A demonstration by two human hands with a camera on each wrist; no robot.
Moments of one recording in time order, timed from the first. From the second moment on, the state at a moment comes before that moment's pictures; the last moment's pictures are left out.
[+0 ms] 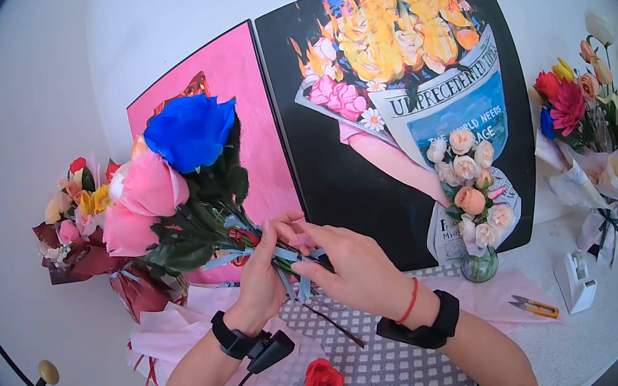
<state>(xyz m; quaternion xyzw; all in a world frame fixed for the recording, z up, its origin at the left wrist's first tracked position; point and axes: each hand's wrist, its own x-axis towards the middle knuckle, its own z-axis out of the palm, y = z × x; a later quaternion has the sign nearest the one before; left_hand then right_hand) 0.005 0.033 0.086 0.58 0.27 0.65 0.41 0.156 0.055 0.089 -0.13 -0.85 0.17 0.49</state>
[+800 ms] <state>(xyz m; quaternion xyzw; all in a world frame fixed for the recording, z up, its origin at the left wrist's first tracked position) -0.007 0.008 0.090 0.62 0.28 0.59 0.45 0.130 0.049 0.062 -0.14 -0.85 0.28 0.43</state>
